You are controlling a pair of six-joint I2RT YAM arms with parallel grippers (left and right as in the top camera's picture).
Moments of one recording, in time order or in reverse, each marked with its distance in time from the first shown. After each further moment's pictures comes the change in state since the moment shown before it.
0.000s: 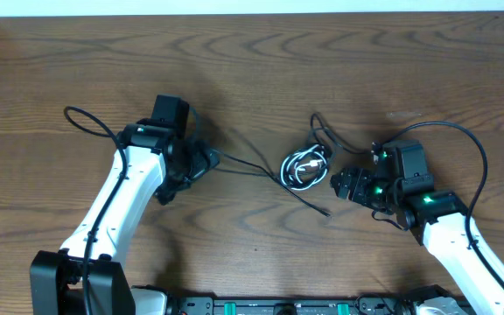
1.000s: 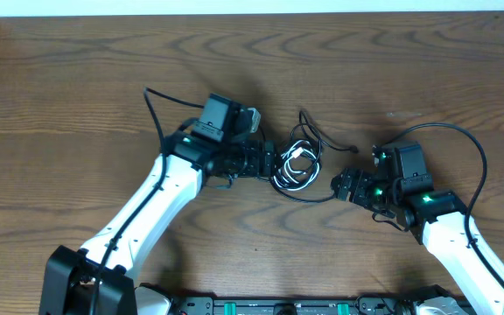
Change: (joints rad) left arm -0.280 0.000 0.000 0.346 0.318 0.361; right arm 0.000 0.006 0.000 -0.037 0.017 0.005
